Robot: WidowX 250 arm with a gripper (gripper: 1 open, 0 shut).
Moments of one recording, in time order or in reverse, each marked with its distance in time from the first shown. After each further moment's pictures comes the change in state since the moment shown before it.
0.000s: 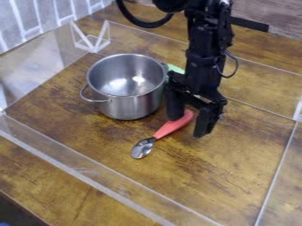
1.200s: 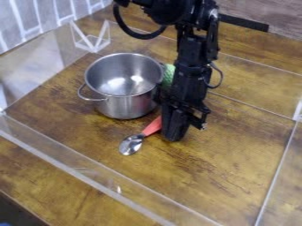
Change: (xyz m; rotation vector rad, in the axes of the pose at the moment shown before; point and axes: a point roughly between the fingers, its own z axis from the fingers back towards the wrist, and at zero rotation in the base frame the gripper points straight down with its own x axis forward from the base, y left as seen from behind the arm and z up) arm -0.023 0.030 -0.015 -0.048 0.153 0.018
